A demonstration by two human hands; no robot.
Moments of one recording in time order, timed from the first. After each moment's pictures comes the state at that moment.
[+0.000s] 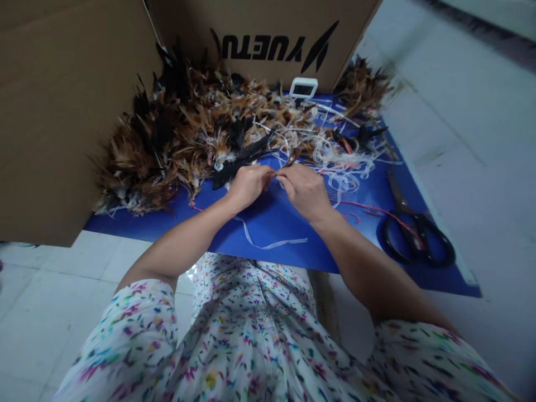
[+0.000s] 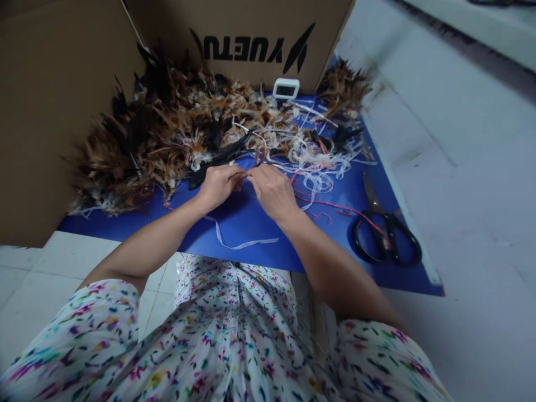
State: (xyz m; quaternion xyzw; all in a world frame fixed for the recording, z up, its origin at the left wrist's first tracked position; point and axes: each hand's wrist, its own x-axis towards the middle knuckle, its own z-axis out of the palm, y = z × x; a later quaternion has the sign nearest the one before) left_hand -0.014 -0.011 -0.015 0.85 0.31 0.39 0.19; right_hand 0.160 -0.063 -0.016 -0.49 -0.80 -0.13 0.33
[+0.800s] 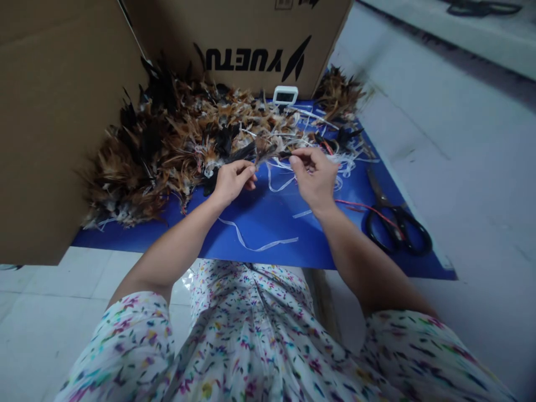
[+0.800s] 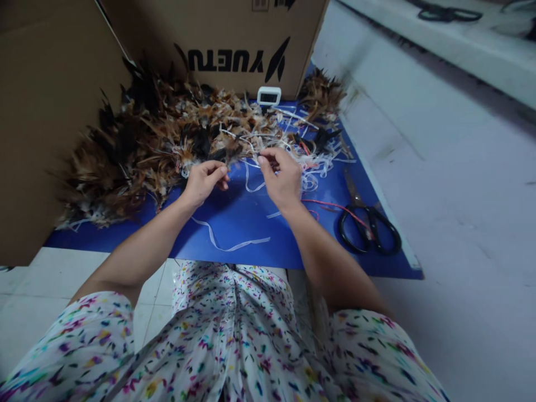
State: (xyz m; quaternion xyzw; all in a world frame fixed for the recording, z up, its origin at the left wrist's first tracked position) left_hand -0.014 0.000 -0.007 0.63 0.36 0.45 0.52; right_hand 0.181 -0.053 -0.001 -0.56 -0.62 -0.01 0.54
